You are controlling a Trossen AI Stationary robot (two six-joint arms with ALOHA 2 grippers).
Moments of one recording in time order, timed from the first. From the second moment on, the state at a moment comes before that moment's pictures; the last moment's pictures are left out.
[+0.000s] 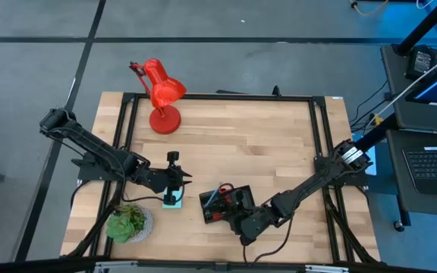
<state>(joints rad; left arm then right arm) -0.45 1.20 0.75 -0.28 -0.50 -0.15 0.59 1.91 1.19 -0.06 0.46 -0.03</state>
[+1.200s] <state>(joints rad) -0.47 1.21 0.75 -0.09 -0.35 -0.05 0.63 1.27 0.69 -0.06 0.47 0.20</state>
